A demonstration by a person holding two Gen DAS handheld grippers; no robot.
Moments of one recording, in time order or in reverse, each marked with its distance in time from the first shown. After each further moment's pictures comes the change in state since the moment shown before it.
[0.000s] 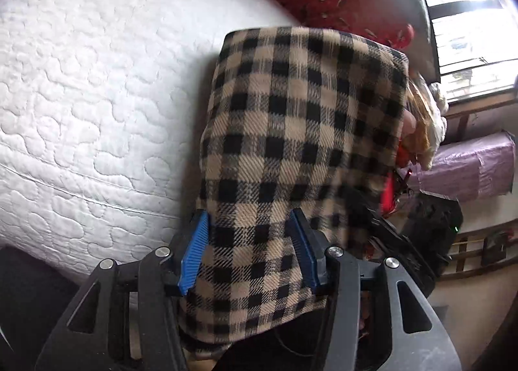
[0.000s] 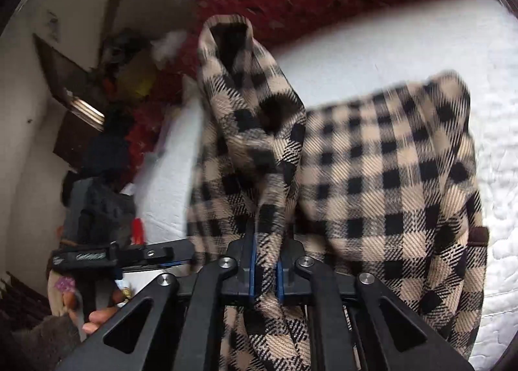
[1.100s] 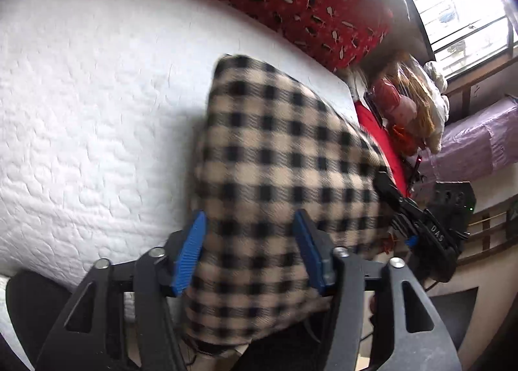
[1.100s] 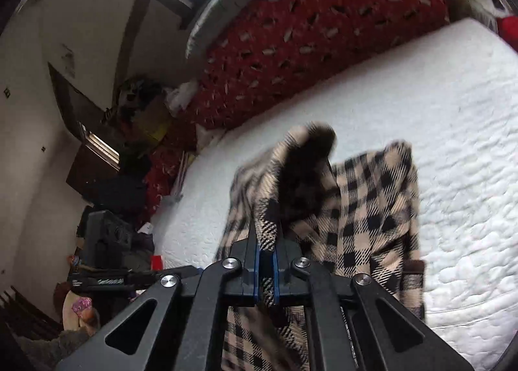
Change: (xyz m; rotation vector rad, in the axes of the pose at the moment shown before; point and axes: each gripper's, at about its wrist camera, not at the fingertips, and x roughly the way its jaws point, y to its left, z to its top) left arm 0.000 -0.062 -0.006 0.138 -0.071 0.103; right arm -0.058 -0.028 0.022 0.048 -0.170 0.022
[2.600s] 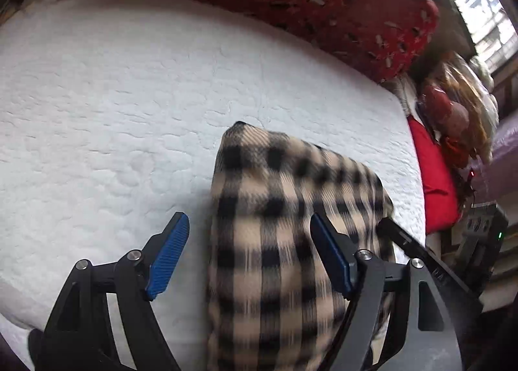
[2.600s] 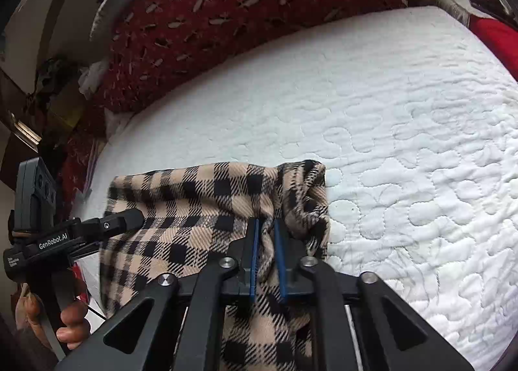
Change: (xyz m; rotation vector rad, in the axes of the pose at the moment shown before) left arm 0.062 -0.013 0.054 0.062 -0.060 0.228; right arm 0.063 -0.053 0.034 0.015 0.131 -0.356
